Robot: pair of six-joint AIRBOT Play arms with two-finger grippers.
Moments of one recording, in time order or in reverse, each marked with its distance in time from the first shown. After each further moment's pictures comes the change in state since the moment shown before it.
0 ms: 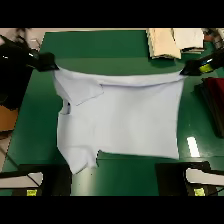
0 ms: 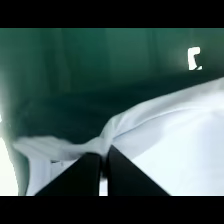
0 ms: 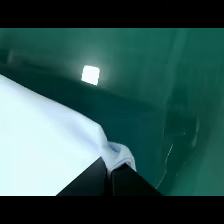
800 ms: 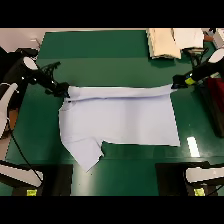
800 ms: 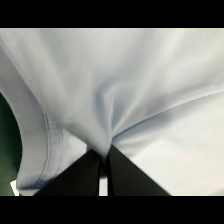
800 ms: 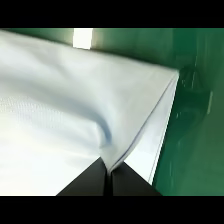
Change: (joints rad) left arm 0.021 -0.160 -0.221 -0.008 -0.050 0.079; right arm -0.001 -0.102 -0.138 -0.063 -0.065 -0.026
